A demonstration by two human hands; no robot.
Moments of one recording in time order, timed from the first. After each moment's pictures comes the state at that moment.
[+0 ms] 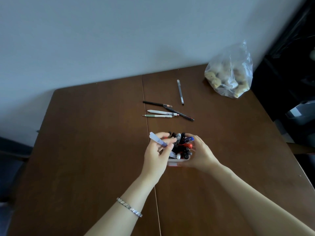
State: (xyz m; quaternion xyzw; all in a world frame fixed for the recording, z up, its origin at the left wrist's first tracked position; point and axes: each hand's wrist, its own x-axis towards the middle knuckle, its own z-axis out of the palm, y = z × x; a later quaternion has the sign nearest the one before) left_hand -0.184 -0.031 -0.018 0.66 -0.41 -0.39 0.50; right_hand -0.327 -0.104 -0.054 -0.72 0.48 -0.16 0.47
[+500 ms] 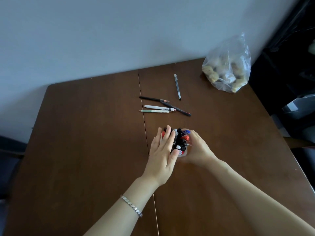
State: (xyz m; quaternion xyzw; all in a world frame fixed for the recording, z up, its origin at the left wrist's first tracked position) left_hand -0.194 -0.022 -0.047 0.66 -0.65 -0.27 0.26; right_hand -0.328 -0.106 -0.057 -0.73 0.47 -0.17 0.47
